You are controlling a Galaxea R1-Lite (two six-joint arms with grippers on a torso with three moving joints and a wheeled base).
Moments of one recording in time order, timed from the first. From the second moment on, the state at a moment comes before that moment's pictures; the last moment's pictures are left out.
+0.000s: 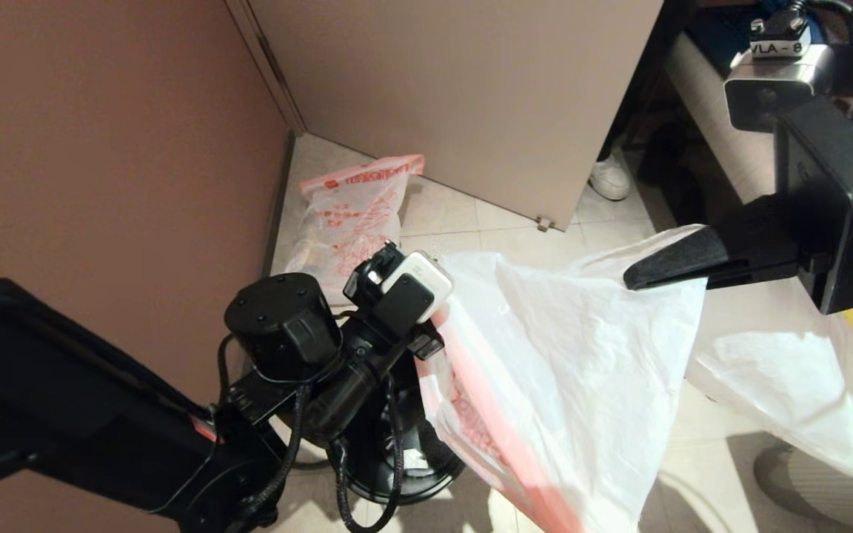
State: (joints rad) left arm -0.73 1.89 -0.68 -1.37 0.25 0.74; right arm 0.60 1.55 -1.84 0.93 0.54 0.61
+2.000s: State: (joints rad) left arm -0.96 1.25 -1.29 0.53 0.23 -0.46; right arm 0.52 1.41 -1.78 1.08 0.24 0.60
